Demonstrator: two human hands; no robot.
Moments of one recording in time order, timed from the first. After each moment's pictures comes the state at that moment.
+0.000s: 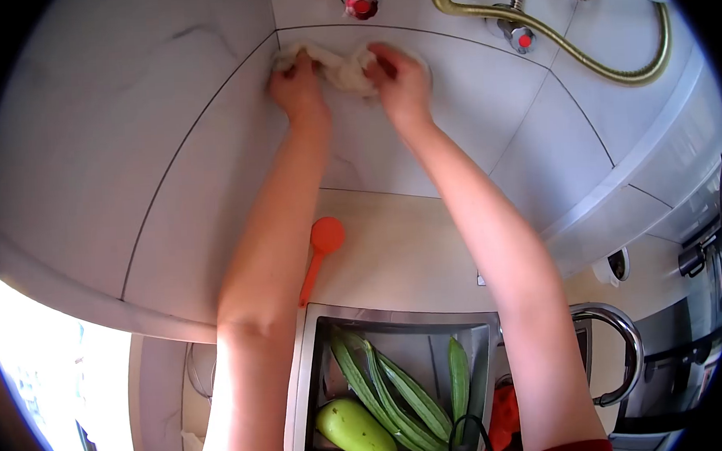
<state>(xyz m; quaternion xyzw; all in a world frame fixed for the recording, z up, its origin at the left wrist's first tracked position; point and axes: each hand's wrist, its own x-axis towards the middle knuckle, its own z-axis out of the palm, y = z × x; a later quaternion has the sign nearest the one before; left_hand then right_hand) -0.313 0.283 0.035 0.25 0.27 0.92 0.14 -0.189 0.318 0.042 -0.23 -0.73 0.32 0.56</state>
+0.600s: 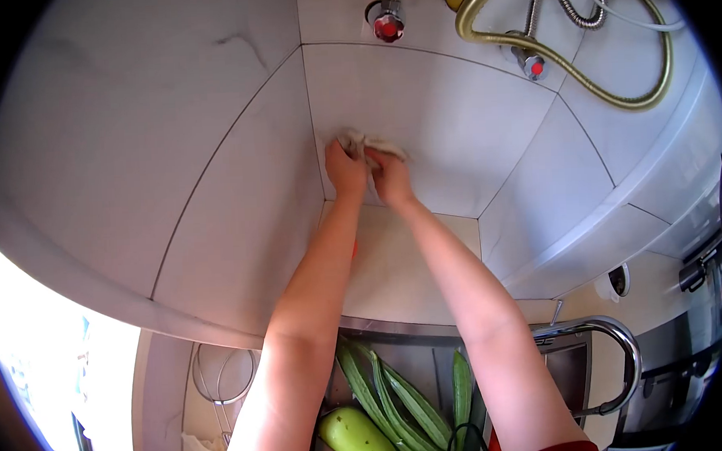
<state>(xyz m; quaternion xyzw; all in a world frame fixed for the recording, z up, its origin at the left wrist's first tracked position) -0.292 0.271 -0.080 0.37 0.67 0.64 -0.05 -0.199 0.305 -0.096 -0.30 -0.83 0.24 0.41</state>
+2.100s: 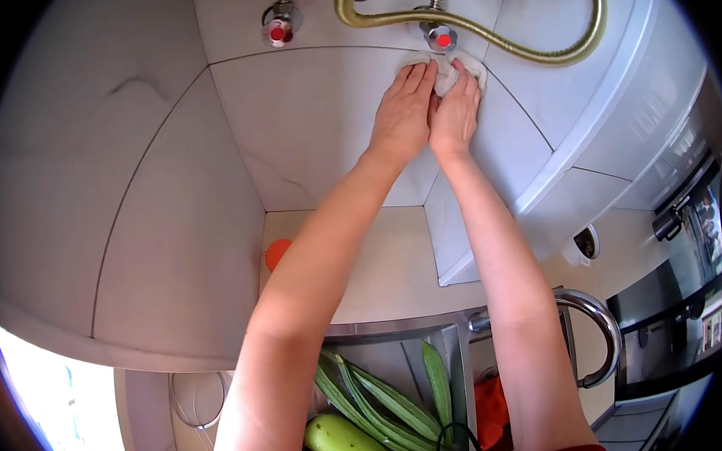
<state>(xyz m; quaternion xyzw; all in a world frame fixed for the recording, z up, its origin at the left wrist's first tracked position) -0.134 0.314 0.044 0.71 0.40 0.55 -0.17 -0.044 0.339 0.051 -0.45 -0.68 -0.13 0.56</state>
